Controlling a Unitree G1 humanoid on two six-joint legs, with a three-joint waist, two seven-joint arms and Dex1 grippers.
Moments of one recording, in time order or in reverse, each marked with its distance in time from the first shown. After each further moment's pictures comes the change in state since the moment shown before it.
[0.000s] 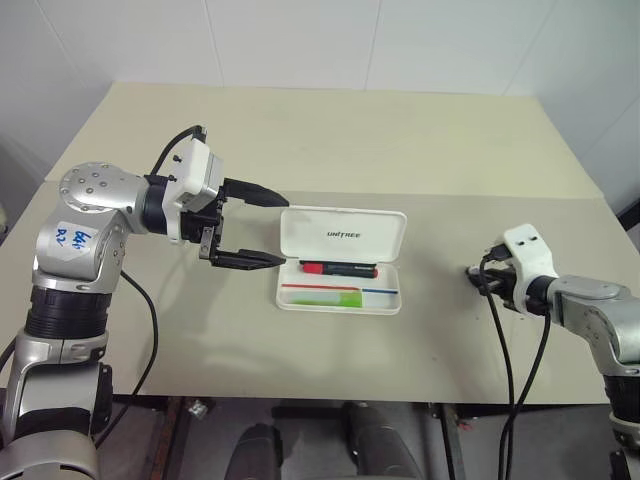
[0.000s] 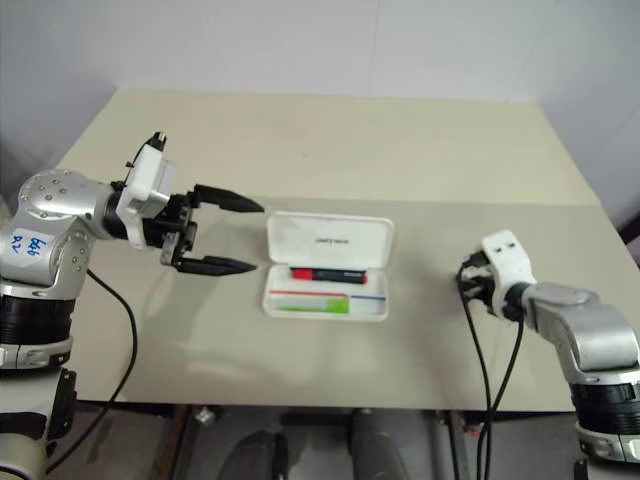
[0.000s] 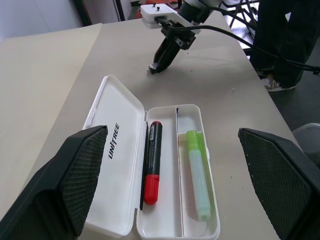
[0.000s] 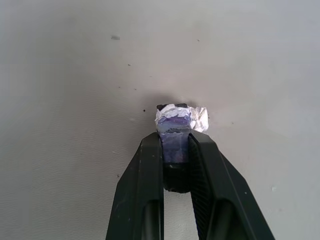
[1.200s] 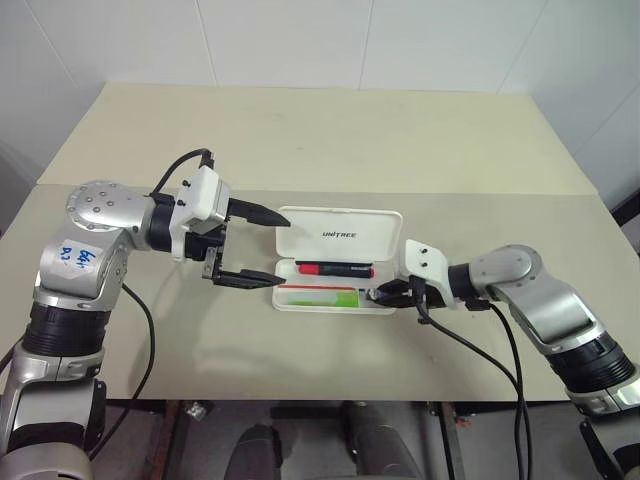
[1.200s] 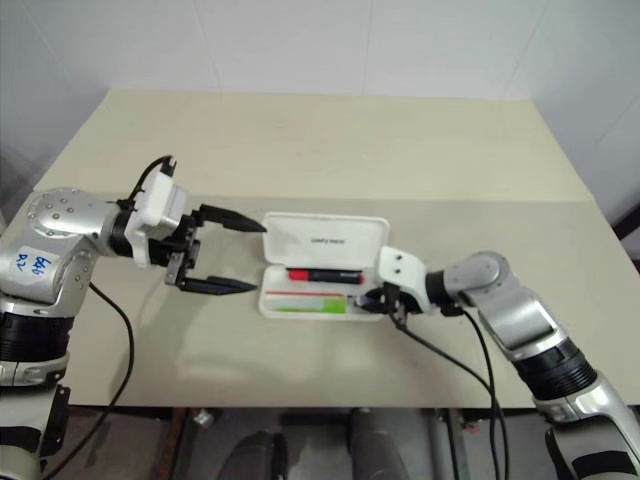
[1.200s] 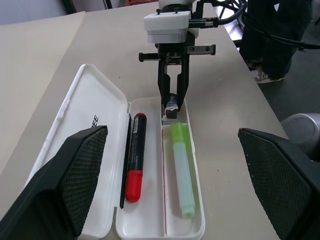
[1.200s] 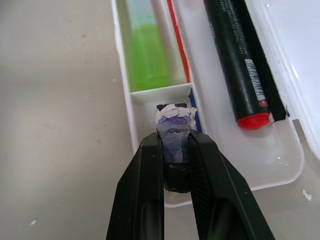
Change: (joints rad) left arm 0.085 0.027 -0.017 -0.080 0.000 0.004 0.020; right arm -0.214 0.064 0.389 0.042 -0.191 -0.400 0.542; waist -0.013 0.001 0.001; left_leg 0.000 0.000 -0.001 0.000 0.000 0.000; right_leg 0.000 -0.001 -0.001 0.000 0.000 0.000
